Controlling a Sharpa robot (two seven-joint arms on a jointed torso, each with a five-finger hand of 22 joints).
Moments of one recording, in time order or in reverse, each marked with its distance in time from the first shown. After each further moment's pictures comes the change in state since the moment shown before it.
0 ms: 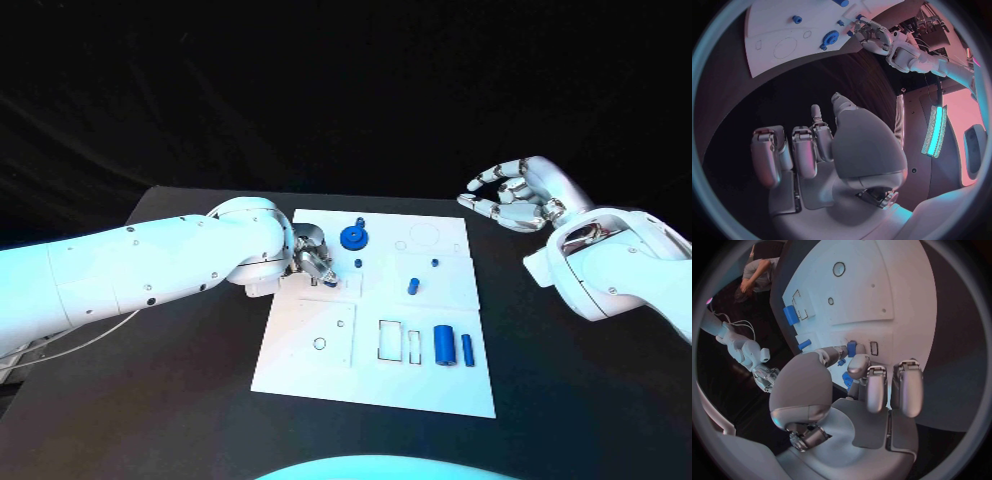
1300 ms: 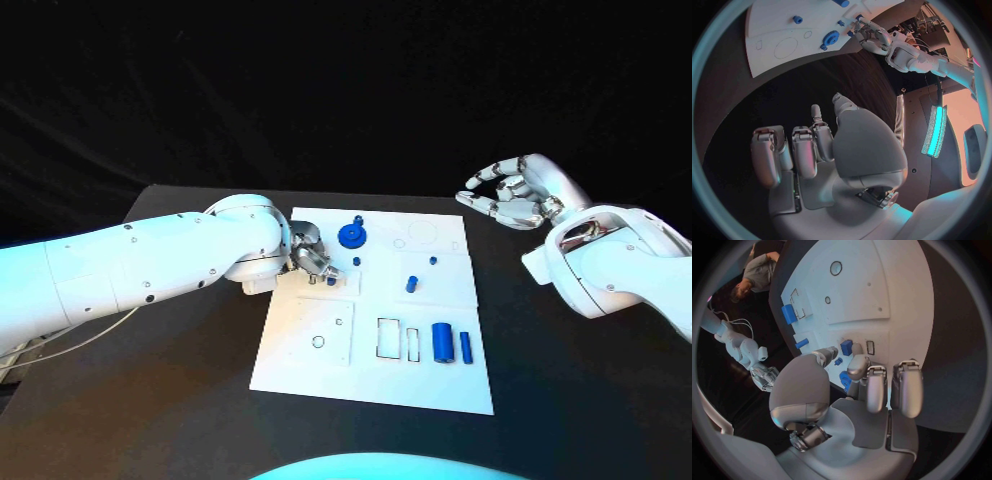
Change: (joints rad) left arm -0.001 0.004 0.002 -0.017 0.008 0.005 -0.007; left_hand -0.099 -0.023 -0.253 0.128 0.000 0.032 -0.002 0.001 -0.010 0.004 -0.004 0.013 0.009 0.000 0.000 0.000 0.000 0.000 0.004 -0.003 0.004 0.000; right arm -0.001 -0.003 0.000 0.001 0.000 -0.001 0.001; right_hand -0.019 0.002 -0.008 -0.003 0.000 0.000 0.000 0.004 0.002 0.000 0.000 -0.004 0.001 0.000 0.000 0.000 0.001 0.000 0.000 0.000 -0.005 0.000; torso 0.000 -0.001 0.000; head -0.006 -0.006
